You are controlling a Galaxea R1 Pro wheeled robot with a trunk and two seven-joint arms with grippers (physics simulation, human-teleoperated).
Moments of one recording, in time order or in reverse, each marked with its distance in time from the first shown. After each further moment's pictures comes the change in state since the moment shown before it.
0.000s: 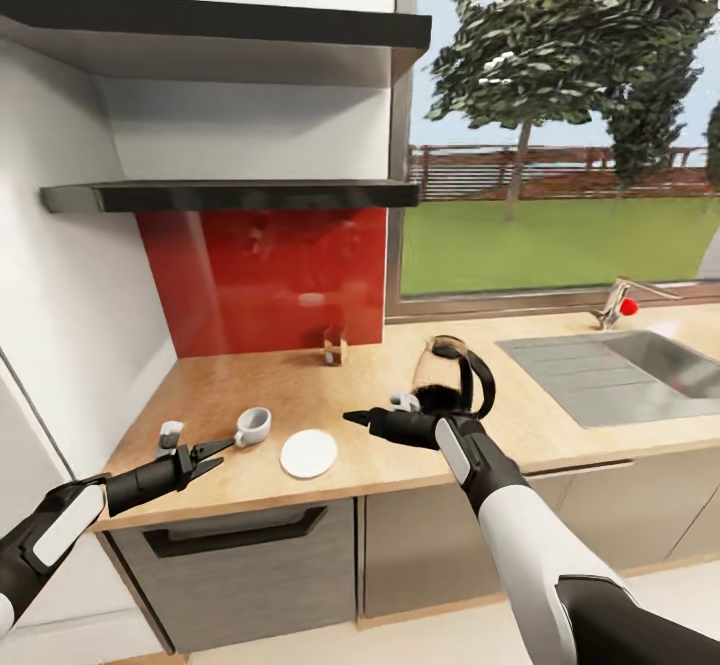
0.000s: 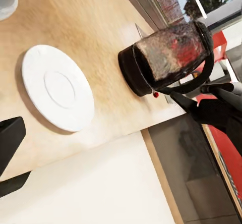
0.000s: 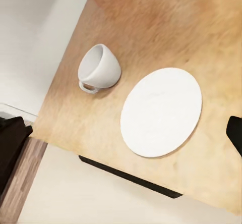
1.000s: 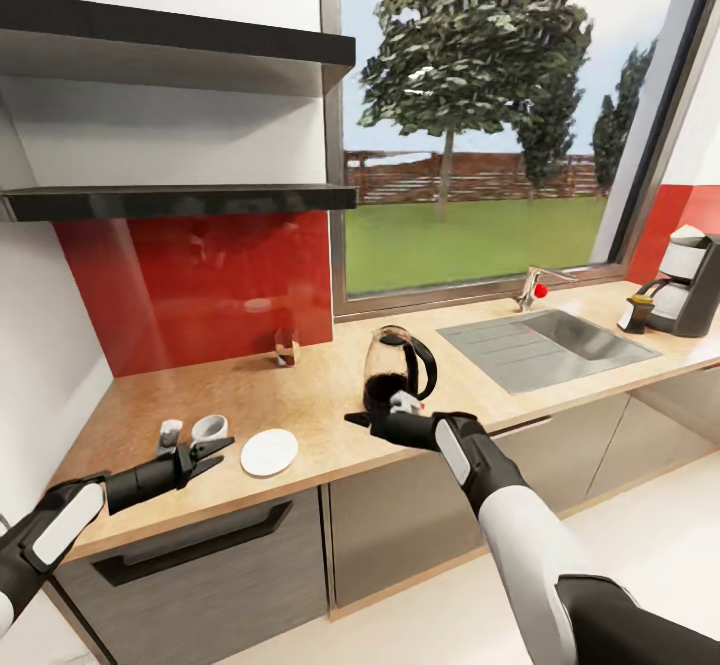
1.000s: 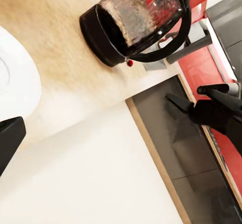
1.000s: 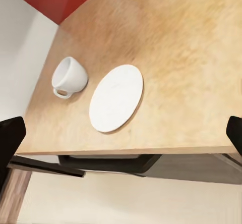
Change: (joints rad) left arm -0.003 0.003 -0.001 -0.004 -0.004 0.002 -0.004; right arm 0.000 0.000 -0.003 0.008 0.001 -0.002 -0.019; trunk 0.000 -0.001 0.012
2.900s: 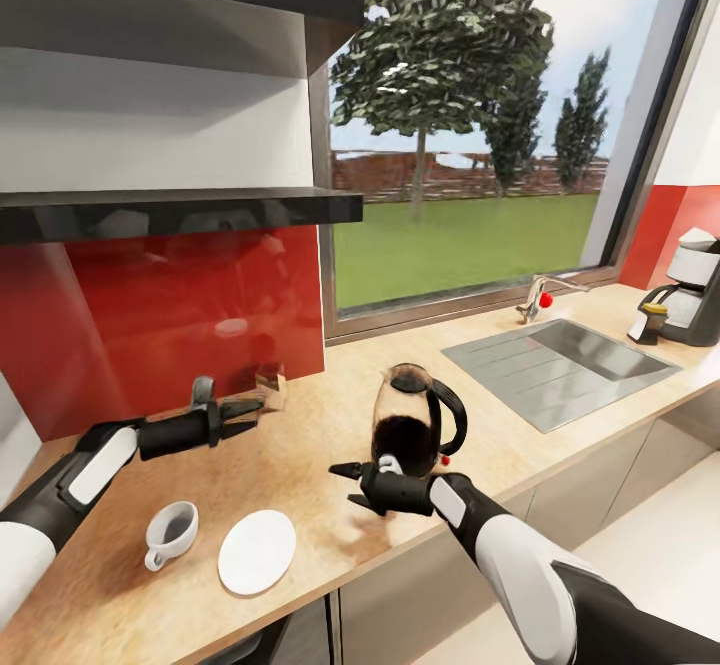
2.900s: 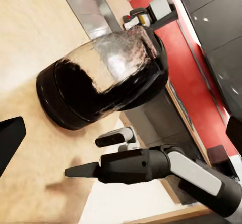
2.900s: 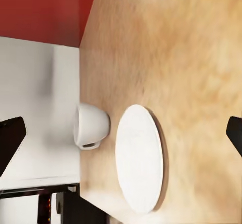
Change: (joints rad) left arm -0.152 -0.041 -0.075 -0.084 0.009 0.196 -0.002; right arm 0.000 0.001 -0.224 0.424 0.016 -0.001 0.197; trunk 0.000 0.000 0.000
